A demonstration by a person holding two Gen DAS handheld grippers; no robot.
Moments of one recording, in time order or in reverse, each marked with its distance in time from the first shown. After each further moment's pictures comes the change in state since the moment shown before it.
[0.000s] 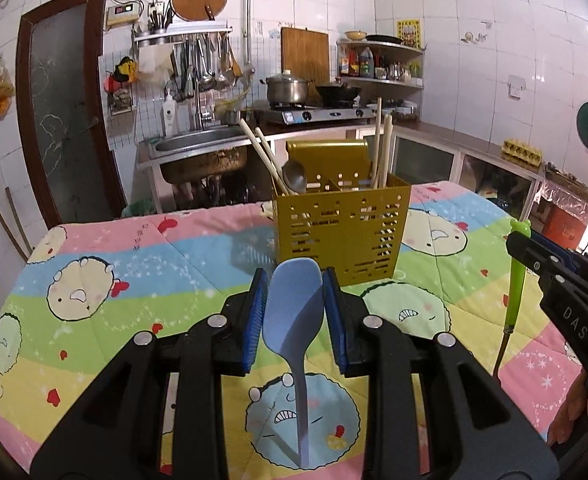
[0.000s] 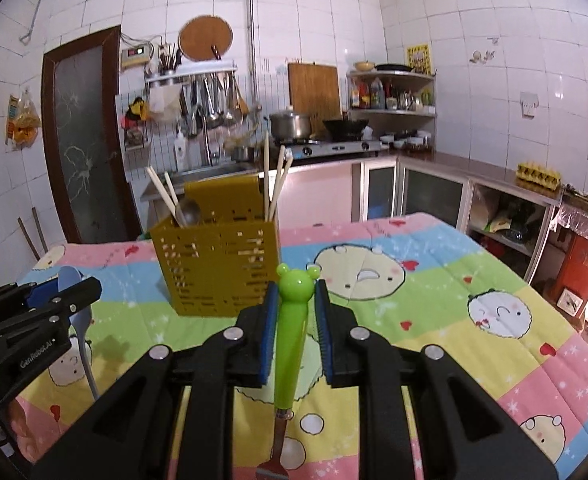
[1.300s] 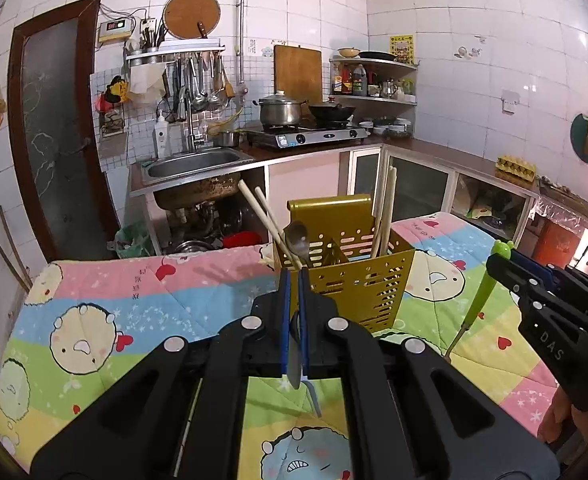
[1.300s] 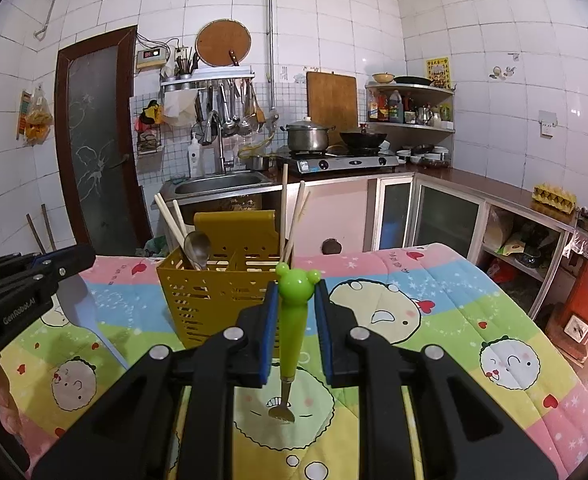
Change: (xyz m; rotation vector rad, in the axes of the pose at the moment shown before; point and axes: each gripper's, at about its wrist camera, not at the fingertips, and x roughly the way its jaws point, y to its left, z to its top) left arm 0.006 0.012 0.058 0.018 -0.048 -0.033; right arm 0.023 0.012 0.042 -0.047 -0.001 0.053
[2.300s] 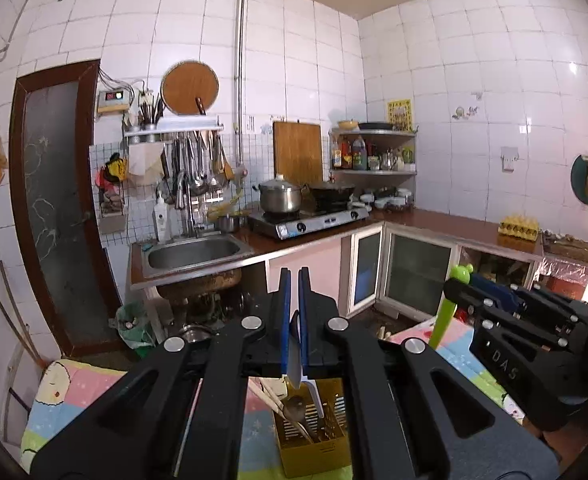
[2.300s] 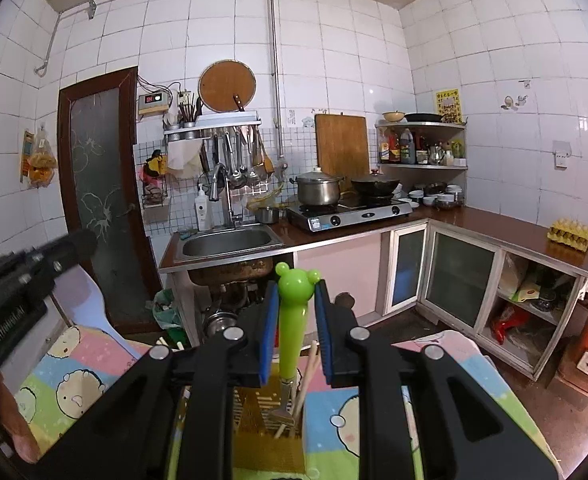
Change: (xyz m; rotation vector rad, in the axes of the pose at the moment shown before) left arm 0.006 -0.018 0.145 0.017 -0.227 0.012; right arm 0.045 0.001 0.148 0.016 -0.114 0.049
